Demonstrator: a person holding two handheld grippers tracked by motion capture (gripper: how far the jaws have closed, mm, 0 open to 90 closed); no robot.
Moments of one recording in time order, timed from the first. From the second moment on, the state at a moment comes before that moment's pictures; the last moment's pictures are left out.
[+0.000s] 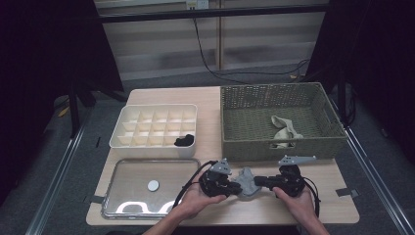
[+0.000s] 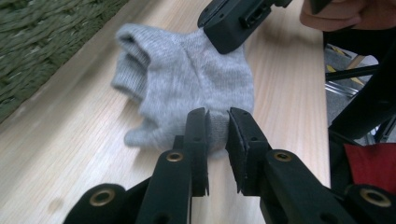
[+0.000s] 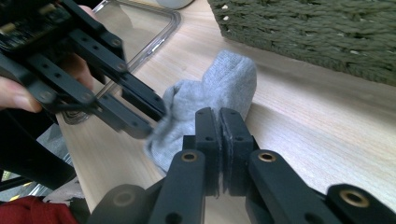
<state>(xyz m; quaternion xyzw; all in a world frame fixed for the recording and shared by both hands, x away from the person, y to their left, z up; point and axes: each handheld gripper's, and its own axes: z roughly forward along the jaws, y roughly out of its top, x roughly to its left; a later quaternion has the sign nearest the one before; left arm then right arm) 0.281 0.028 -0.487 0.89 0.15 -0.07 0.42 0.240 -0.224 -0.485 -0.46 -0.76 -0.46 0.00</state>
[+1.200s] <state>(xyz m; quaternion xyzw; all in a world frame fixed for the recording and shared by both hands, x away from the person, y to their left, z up) 0.283 0.022 -0.500 0.91 0.16 -0.07 0.39 0.224 -0.192 -0.489 -0.42 -0.78 -0.47 0.04</state>
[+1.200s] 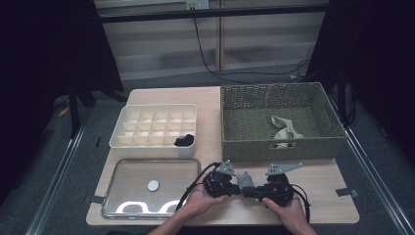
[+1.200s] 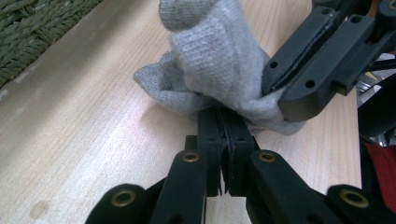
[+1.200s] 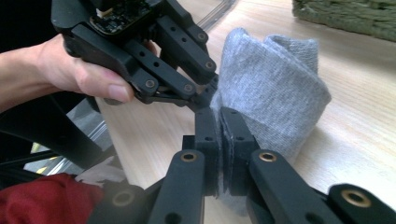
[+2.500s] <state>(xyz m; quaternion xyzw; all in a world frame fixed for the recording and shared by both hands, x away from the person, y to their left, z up) 0.320 0.009 -0.491 0.89 0.20 -0.10 0.40 0.230 -0.206 -0.493 -0.42 -0.79 -0.44 0.03</state>
